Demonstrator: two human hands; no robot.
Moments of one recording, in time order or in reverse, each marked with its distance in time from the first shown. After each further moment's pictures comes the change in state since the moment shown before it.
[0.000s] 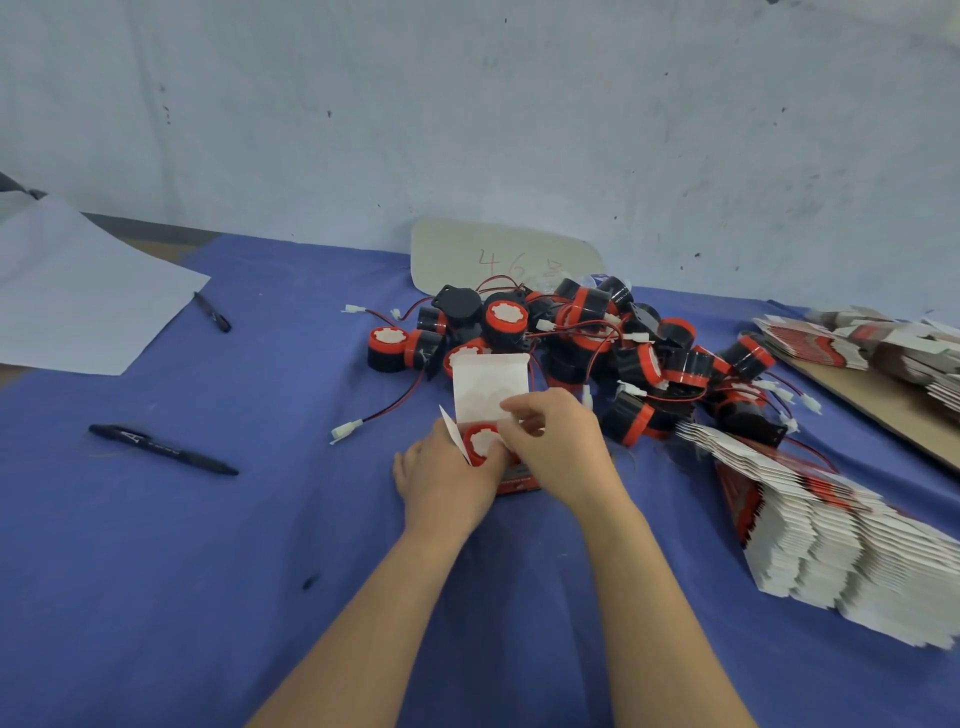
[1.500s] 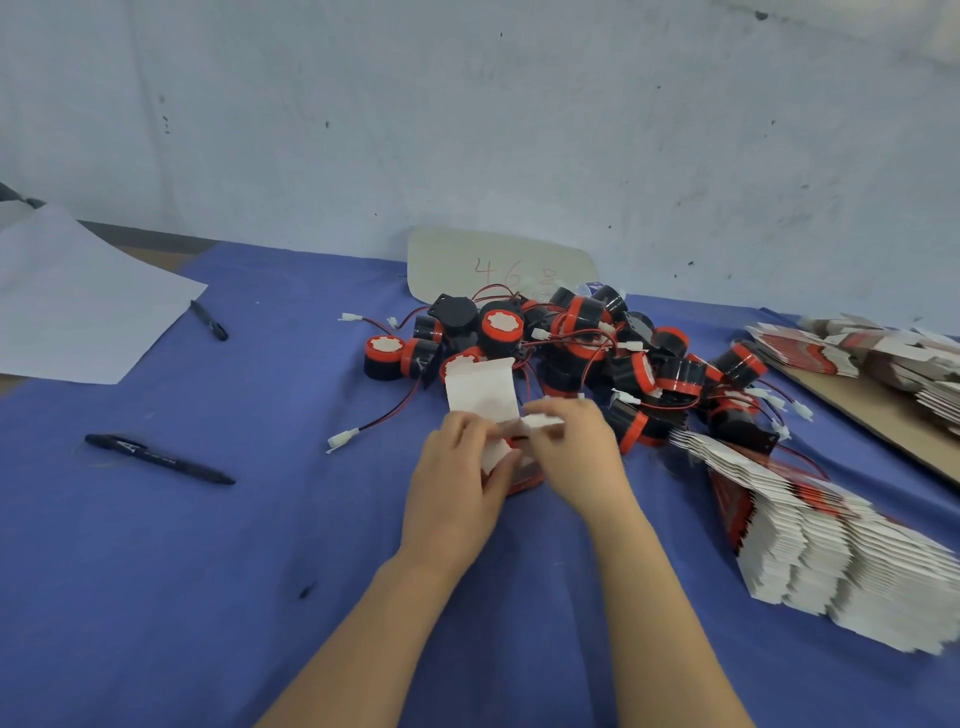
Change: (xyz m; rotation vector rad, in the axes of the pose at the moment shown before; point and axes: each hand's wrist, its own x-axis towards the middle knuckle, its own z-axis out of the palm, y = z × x) left_hand -0.009 -0.006 0.002 0.002 0.107 0.534; right_hand 0.003 0.009 -0.010 -0.041 0.060 0.067
